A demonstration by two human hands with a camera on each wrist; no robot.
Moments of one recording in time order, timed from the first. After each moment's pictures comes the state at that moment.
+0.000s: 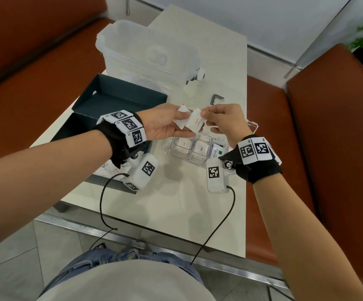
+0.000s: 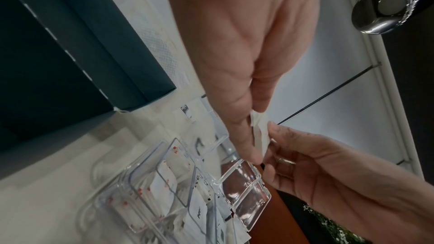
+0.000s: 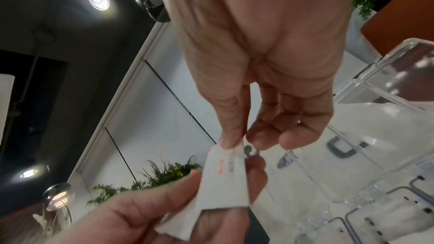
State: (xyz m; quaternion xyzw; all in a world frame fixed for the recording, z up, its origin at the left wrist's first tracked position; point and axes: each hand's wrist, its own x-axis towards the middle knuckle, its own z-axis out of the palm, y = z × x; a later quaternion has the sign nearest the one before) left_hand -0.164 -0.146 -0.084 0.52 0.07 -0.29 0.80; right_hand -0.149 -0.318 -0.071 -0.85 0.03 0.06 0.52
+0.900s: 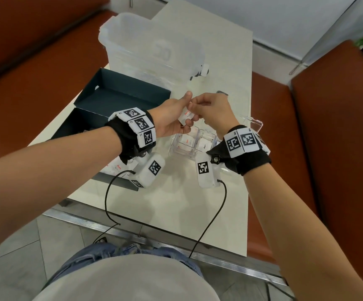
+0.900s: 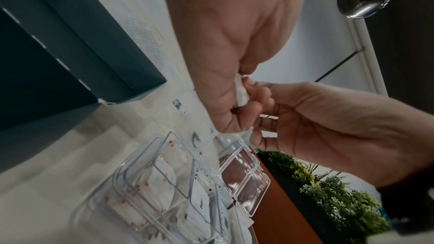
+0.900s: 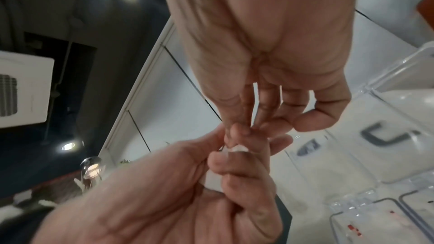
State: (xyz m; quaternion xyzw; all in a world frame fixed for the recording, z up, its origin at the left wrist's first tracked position) left_hand -0.150 -0.153 -0.099 0.53 0.07 -0.25 0.81; right_hand -0.142 -0.283 -0.072 -0.88 -0.05 0.06 0.47
